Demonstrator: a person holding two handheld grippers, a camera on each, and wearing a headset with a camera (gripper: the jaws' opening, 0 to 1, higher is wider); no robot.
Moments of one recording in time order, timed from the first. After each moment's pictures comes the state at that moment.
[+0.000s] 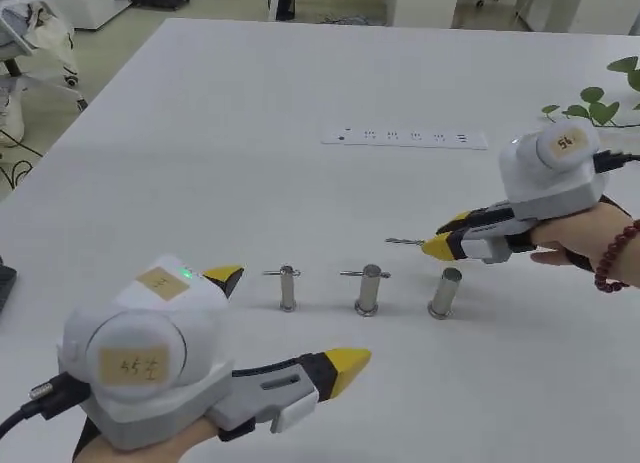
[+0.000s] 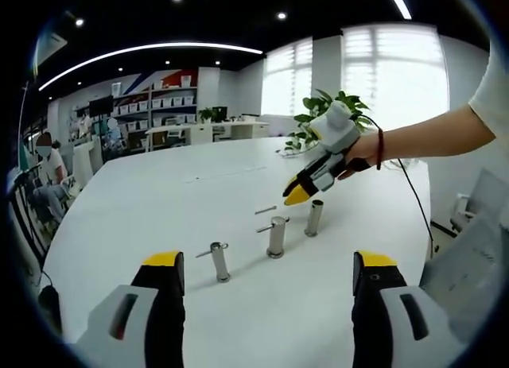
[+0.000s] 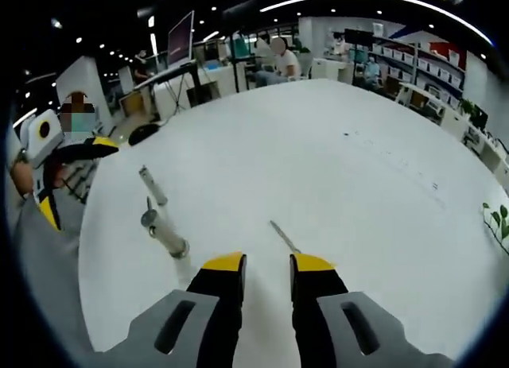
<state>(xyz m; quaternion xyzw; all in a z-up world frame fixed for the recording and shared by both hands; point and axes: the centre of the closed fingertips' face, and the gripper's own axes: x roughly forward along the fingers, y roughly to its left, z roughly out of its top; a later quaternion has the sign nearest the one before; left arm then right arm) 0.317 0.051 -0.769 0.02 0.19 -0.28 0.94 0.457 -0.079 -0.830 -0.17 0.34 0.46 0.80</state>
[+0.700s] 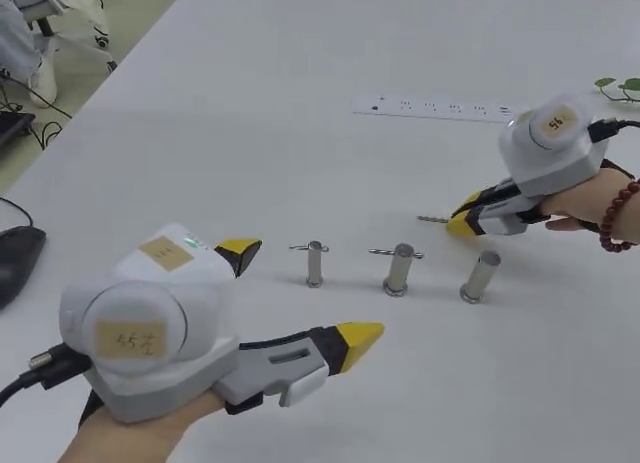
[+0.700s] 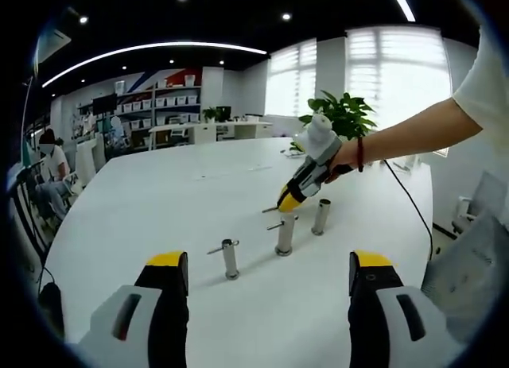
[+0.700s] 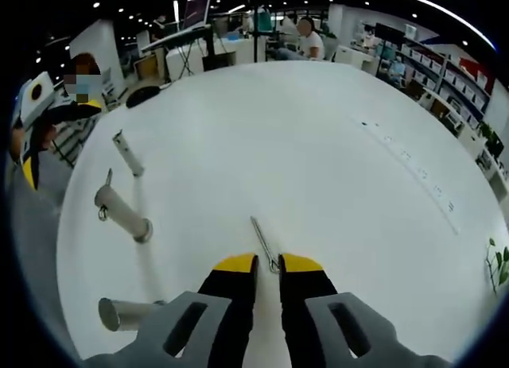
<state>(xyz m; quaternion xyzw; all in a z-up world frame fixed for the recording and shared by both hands) 0.319 0.064 -0.771 0.02 0.19 -0.27 0.94 0.483 -0.073 -0.863 -0.24 0.36 0.48 0.76</state>
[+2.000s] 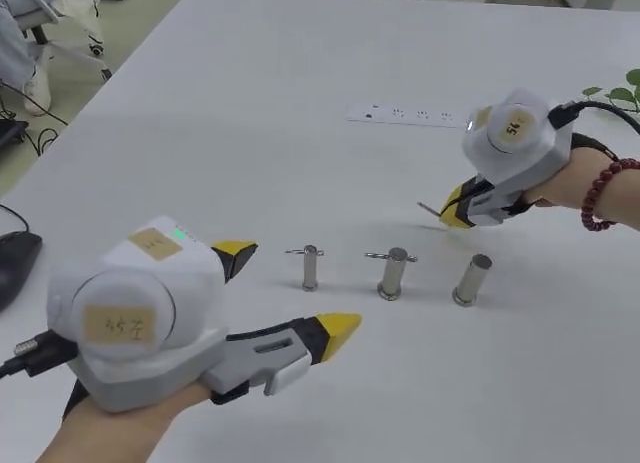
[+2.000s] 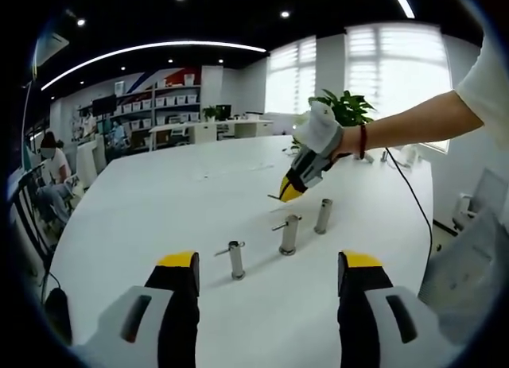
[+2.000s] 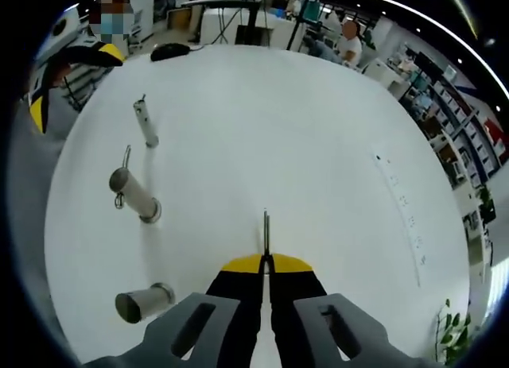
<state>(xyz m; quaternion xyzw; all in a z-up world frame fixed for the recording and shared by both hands) 0.320 0.070 -0.764 0.02 0.19 -0.27 0.94 0.475 -0.065 -0.835 -0.39 0.32 0.49 0.71</state>
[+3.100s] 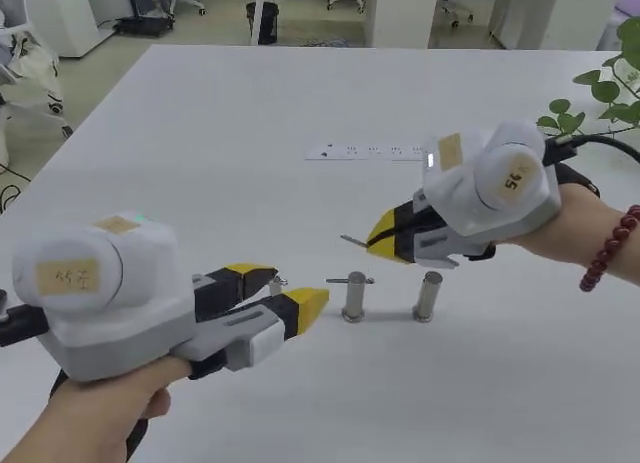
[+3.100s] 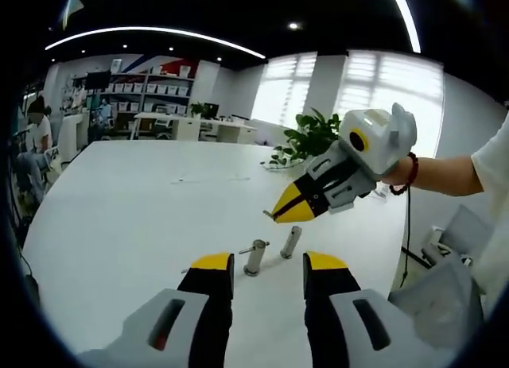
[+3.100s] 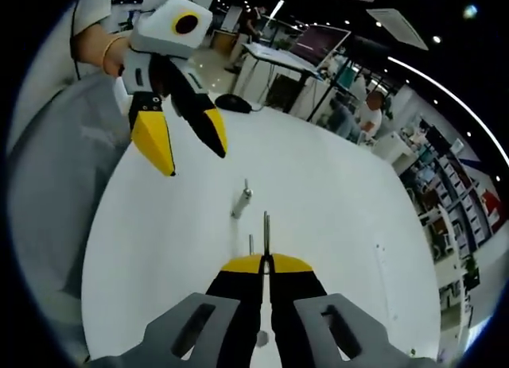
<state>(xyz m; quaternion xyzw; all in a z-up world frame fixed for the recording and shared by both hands) 0.320 0.041 -0.734 -0.07 0.20 -0.33 0.92 0.370 -0.012 -0.757 -0.42 0.16 0.57 0.69</state>
